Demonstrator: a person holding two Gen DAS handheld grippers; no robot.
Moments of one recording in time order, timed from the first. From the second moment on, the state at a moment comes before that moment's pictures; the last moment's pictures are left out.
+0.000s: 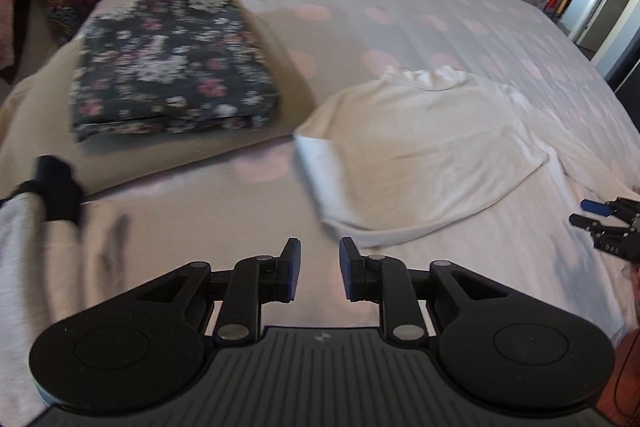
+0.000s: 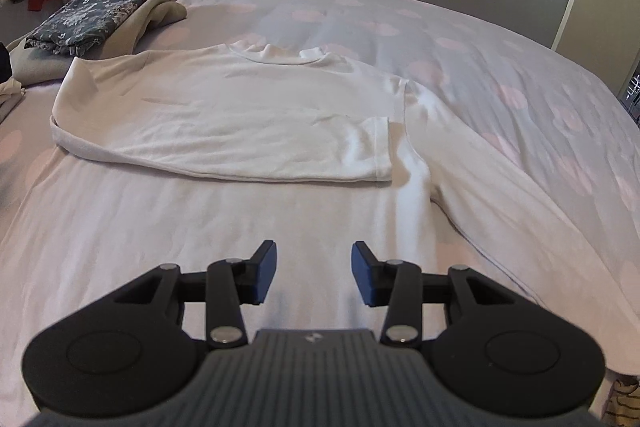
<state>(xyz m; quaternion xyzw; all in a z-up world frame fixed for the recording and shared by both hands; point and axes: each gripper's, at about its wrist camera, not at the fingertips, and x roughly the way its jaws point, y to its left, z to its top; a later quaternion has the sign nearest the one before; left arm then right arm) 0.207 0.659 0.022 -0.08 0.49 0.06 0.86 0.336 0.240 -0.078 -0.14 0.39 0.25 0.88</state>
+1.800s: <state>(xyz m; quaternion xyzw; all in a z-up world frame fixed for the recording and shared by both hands) 0.290 0.582 -0.115 0.13 0.47 -0.02 0.88 0.545 0.244 -0.078 -0.18 0.37 0.14 0.90</state>
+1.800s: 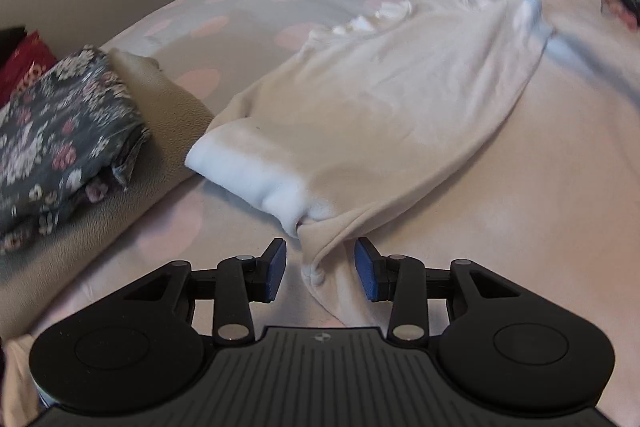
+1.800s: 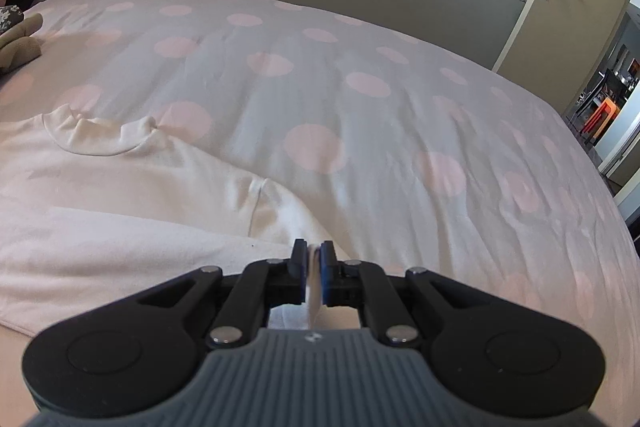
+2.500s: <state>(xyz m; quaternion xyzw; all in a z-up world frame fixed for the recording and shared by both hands) 0.260 0.638 -0.078 -0.04 0.45 -0.02 0.89 0.548 0.228 -0.093 -0.15 0.40 0.15 0.89</state>
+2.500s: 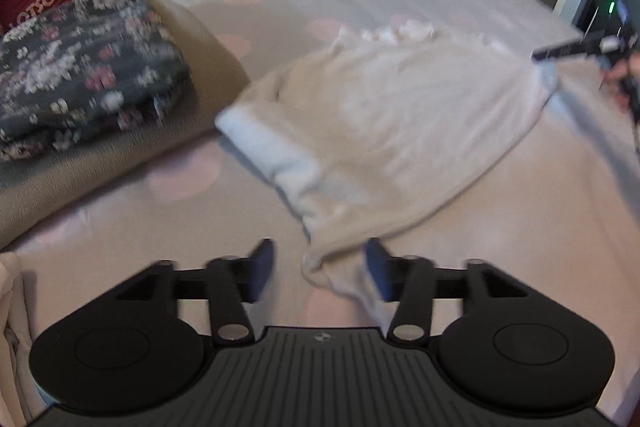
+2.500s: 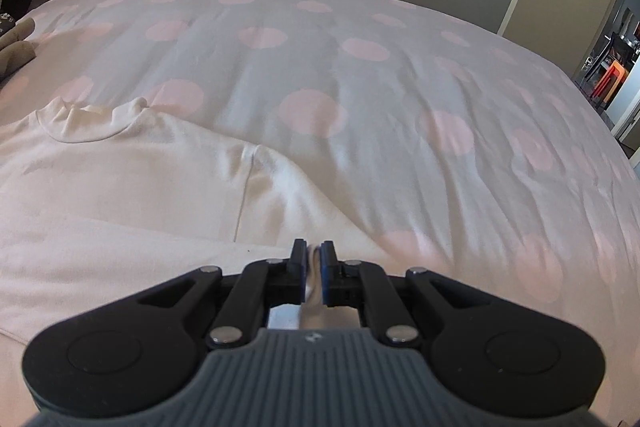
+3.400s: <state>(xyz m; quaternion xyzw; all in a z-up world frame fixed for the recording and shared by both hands) 0.333 0.678 -0.084 -0.04 0.39 0.09 0.92 0.542 0.228 -0.081 -0.12 0.37 0.19 0.90</state>
